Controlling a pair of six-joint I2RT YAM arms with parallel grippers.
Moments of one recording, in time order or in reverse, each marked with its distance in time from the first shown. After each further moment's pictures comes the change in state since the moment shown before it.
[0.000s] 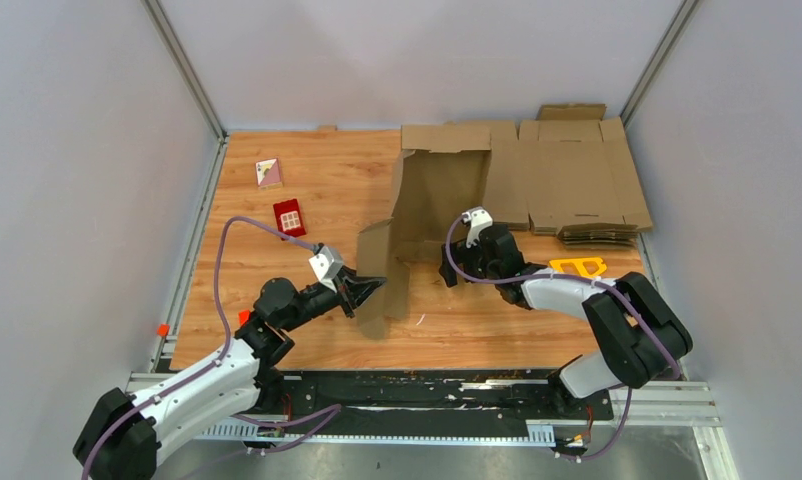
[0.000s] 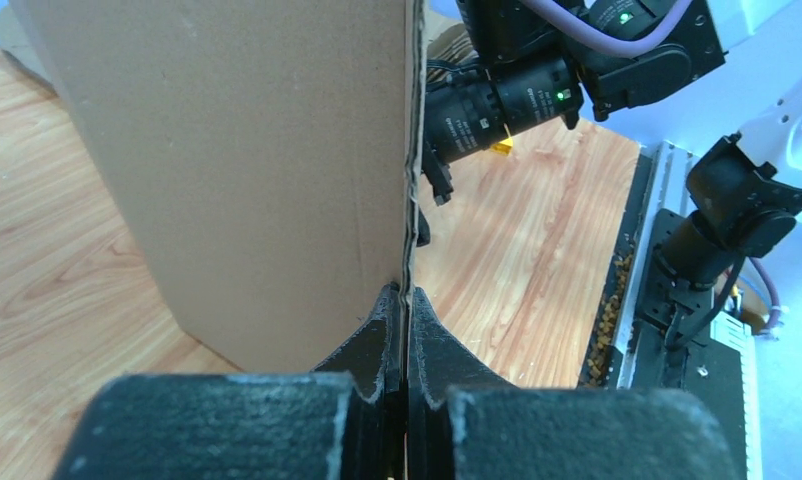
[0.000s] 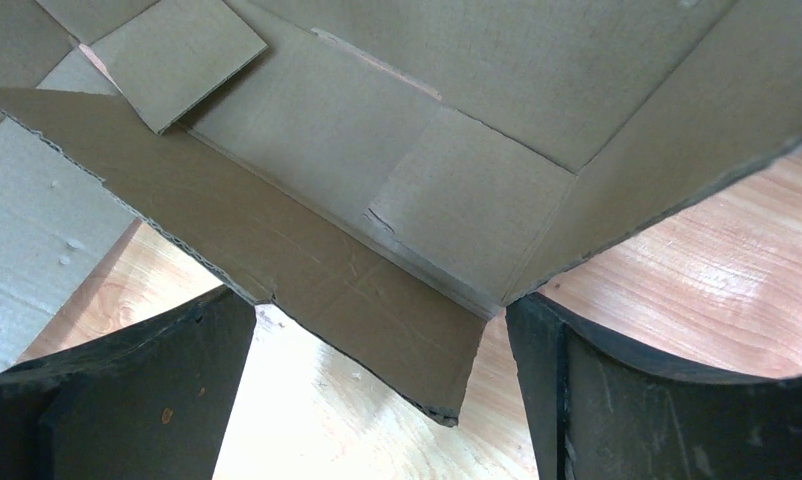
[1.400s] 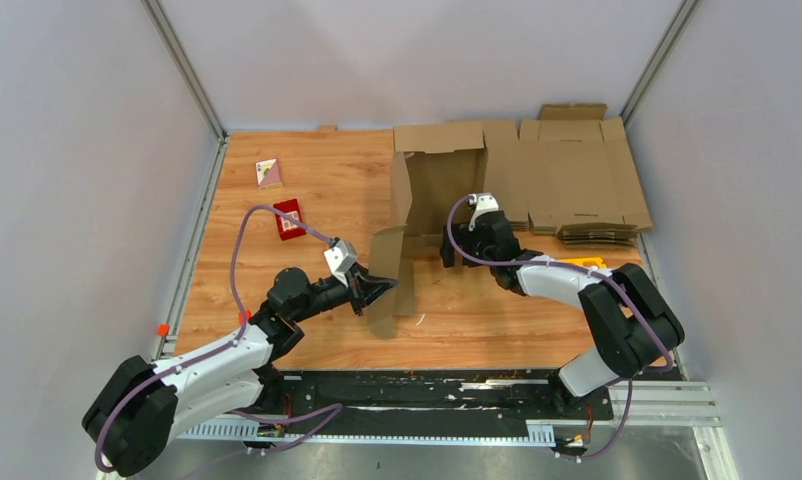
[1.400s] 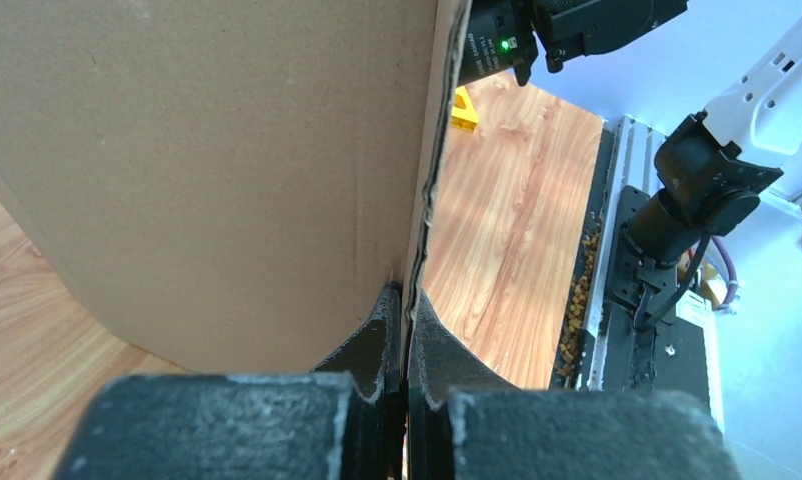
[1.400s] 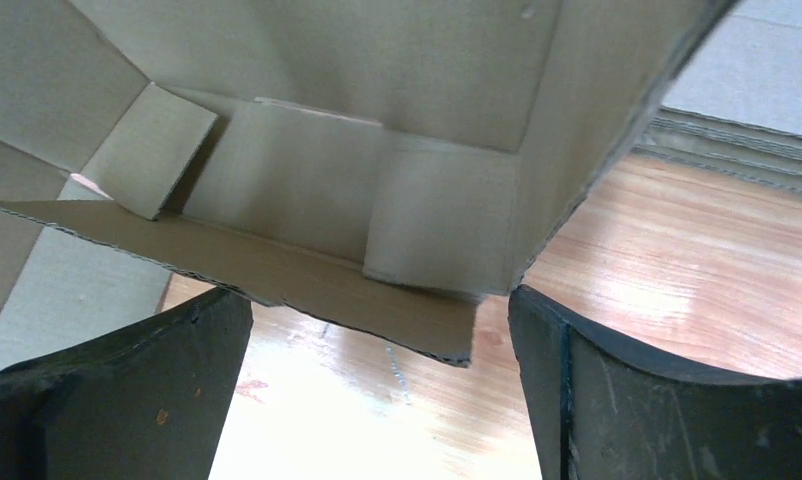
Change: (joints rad) left arm 0.000 0.206 0.035 0.131 0.108 -0.043; right arm -0.022 0.053 0.113 -0.052 0.122 0.122
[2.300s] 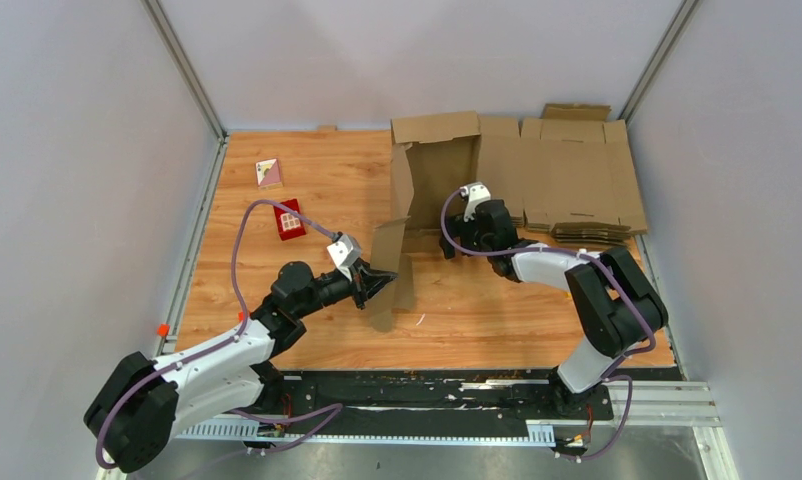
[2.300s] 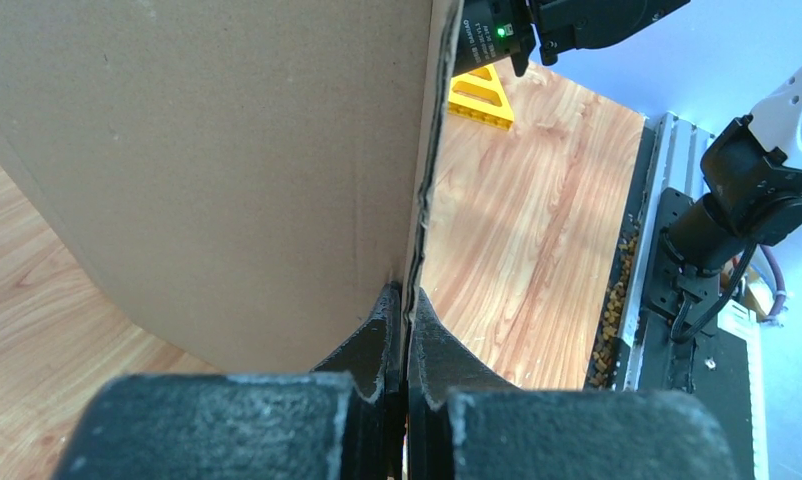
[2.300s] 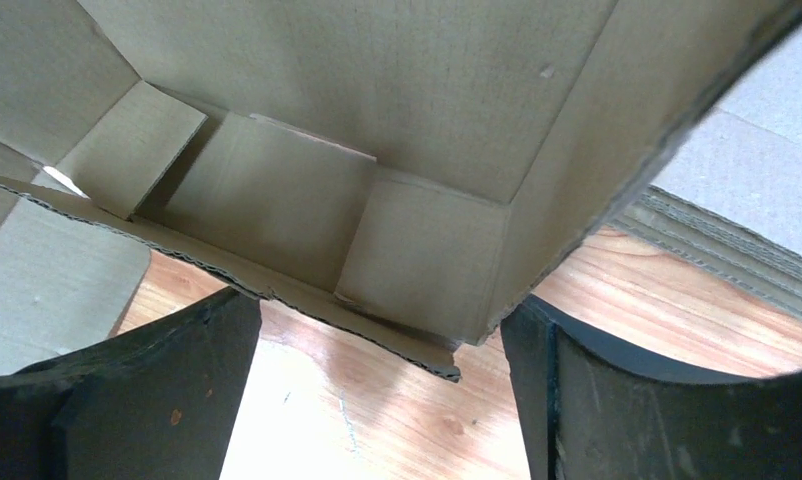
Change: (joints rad) left arm 0.000 0.025 0.051 -0.069 -0.056 0.051; right arm -0.057 0.115 0.088 0.055 -0.084 -0.171
